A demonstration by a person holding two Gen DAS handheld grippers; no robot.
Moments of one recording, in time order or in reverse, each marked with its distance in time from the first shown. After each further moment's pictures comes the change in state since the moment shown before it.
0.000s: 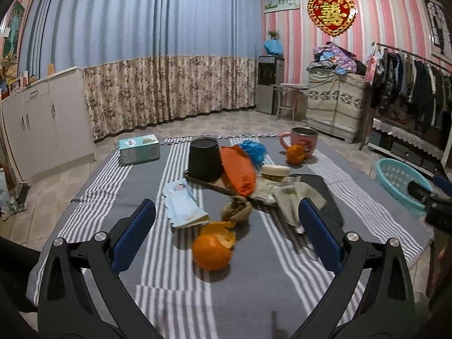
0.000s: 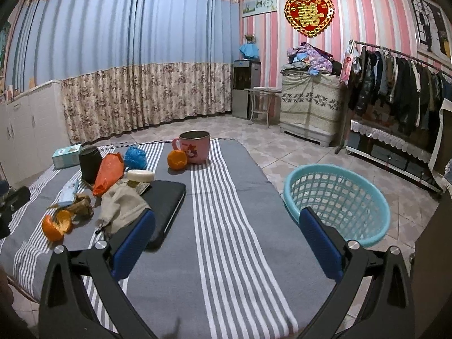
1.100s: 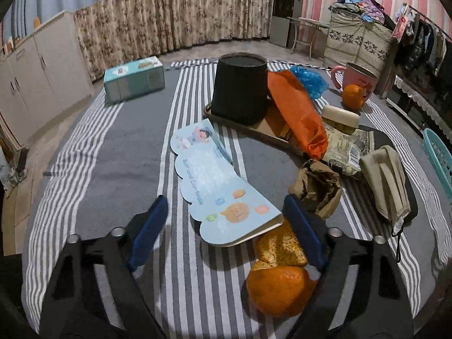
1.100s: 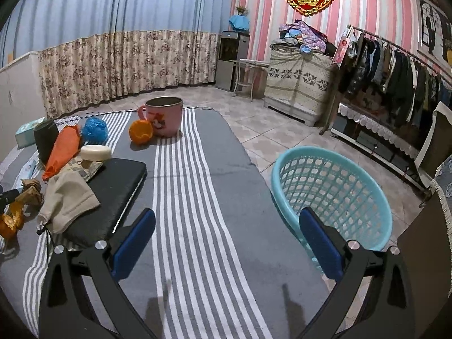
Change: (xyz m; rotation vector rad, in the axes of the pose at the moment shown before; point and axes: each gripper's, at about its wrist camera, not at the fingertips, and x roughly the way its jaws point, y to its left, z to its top) left arm 0.137 0.052 -0.009 -0.042 0.388 0.015; right arm 0.072 -0.004 0.003 -0.042 0.152 -0.118
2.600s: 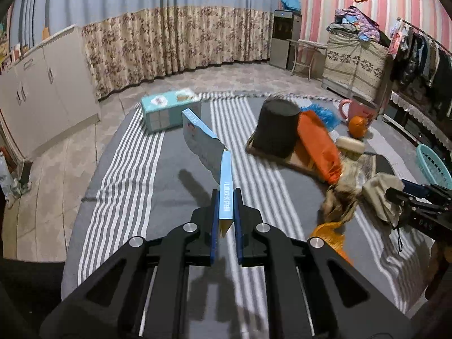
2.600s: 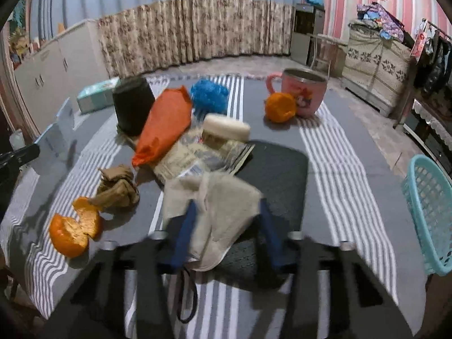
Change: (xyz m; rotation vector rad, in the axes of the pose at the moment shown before) left arm -0.056 0.058 0.017 0.021 -0.133 -0.005; right arm 0.023 0.141 0.010 -0.126 0.164 0.354
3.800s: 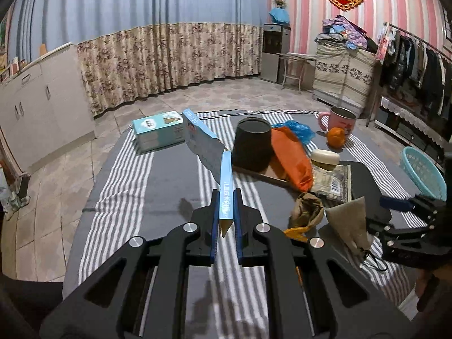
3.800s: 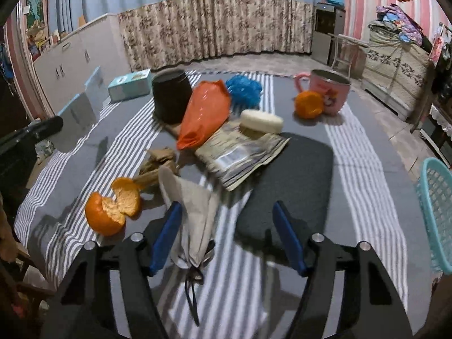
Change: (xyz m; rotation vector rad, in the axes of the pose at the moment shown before) left arm -0.033 -0.014 -0.002 0.021 -0.076 -0.025; right arm -0.012 0.029 -0.013 -0.050 0.046 0.109
